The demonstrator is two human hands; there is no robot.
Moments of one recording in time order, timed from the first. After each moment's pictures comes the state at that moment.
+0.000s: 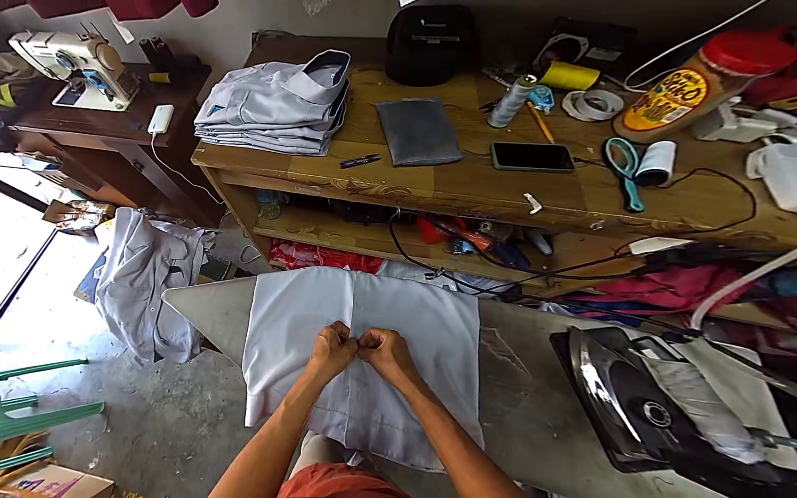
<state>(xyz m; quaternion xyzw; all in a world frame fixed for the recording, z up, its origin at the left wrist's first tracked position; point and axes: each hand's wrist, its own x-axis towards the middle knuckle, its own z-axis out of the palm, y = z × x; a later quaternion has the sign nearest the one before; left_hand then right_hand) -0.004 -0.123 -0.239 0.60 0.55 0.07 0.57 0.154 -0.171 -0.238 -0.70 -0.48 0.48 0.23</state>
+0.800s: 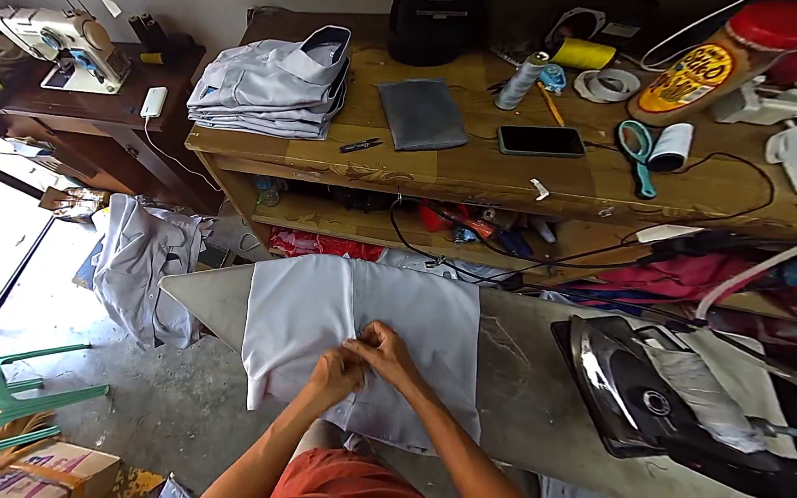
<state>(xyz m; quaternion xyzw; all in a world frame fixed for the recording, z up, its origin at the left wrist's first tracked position) -0.016 -0.182 -0.225 0.55 0.48 0.06 0.68 0.154 -0.196 -0.255 -0.67 -0.47 0.50 0.28</state>
